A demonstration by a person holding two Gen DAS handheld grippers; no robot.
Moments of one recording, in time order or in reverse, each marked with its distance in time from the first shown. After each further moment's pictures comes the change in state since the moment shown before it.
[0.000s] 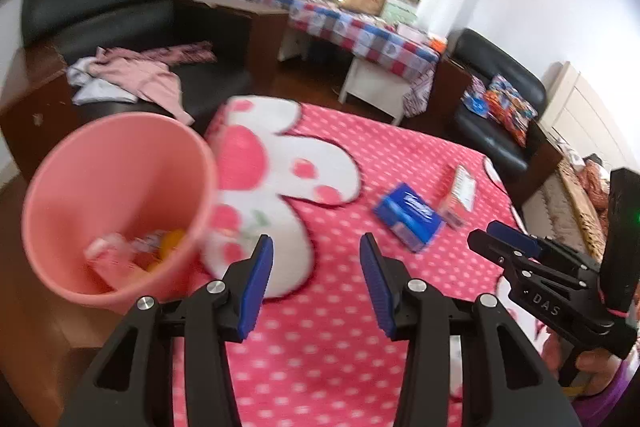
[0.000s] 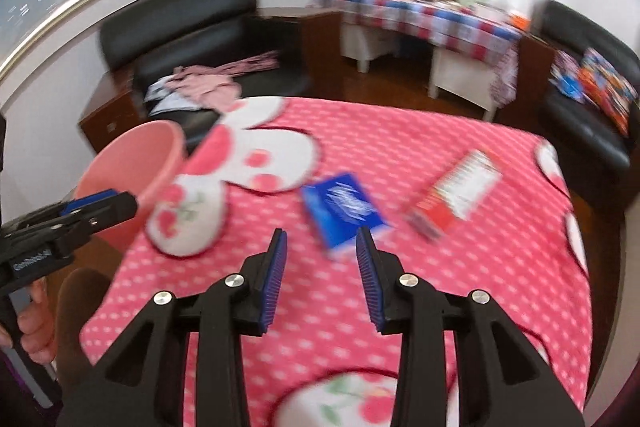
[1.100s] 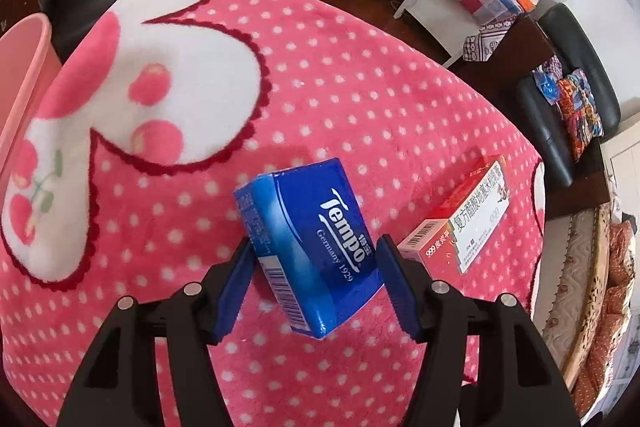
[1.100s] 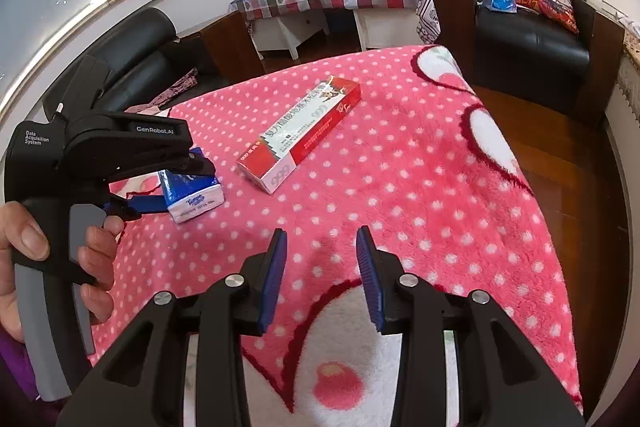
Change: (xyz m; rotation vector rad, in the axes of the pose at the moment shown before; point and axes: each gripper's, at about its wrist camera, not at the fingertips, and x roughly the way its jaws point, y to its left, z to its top) left arm 0.188 -0.112 0.040 -0.304 0.359 0.148; right arm 0.008 -0.124 -0.048 0.264 0.024 -0.015
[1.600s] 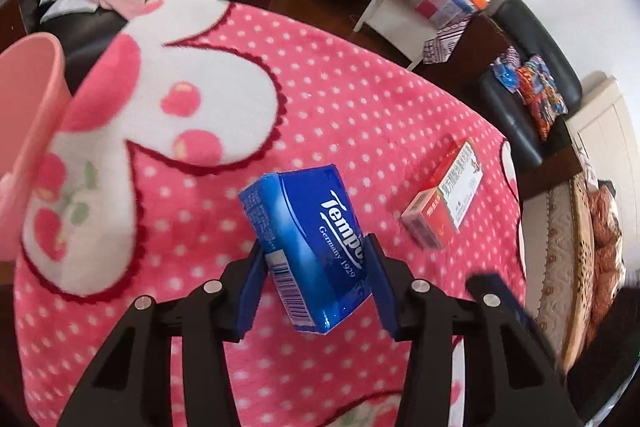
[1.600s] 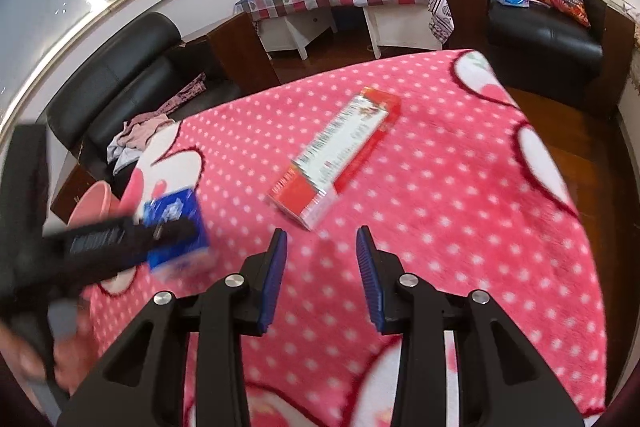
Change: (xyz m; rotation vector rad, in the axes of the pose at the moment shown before) left arm -0.041 0.044 -0.024 0.128 -0.083 -0.117; right arm 0.033 0.034 0.033 0.051 0.010 0.034
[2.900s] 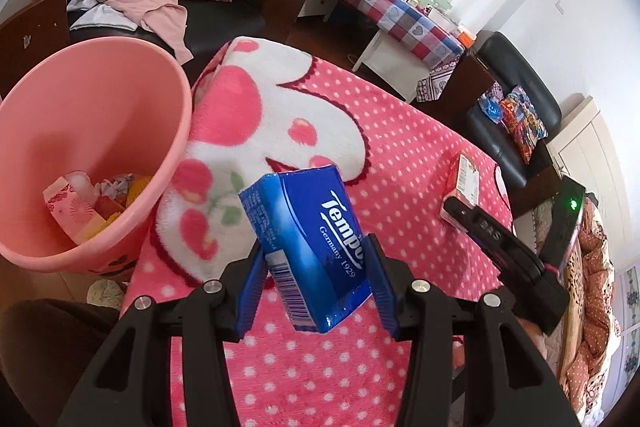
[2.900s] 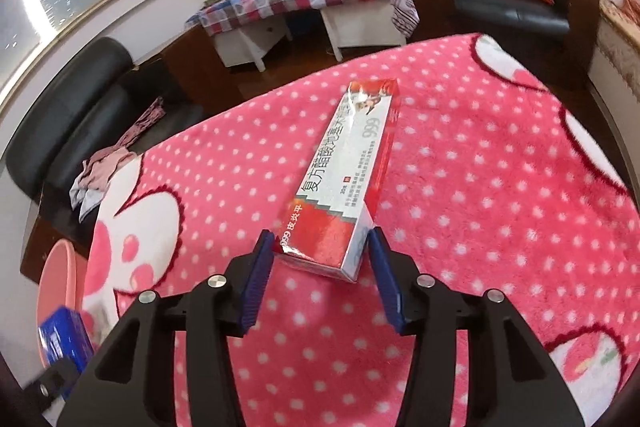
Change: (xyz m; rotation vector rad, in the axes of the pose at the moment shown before) left arm -0.075 0.098 -0.022 -0.014 -0.140 -0.056; right arm 0.052 0.040 0.006 0.091 -0.063 -0.131
